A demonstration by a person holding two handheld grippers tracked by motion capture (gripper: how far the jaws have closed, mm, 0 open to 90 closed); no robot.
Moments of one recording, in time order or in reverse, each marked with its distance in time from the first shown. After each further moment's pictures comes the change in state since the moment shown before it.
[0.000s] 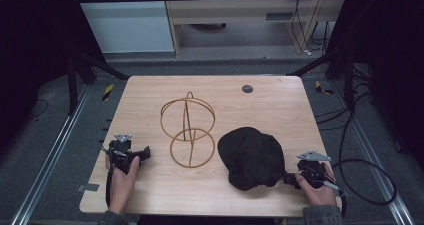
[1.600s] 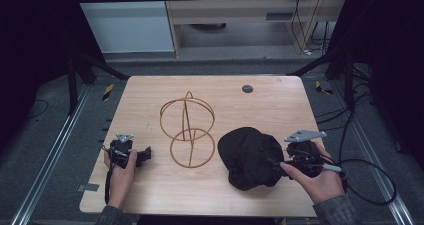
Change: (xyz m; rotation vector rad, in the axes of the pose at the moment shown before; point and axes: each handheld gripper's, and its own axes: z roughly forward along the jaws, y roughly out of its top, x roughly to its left) left arm -0.001 0.001 0.001 0.001 -0.036 0.037; right arm 0.066 0.103 -0.098 0.029 0.126 -0.176
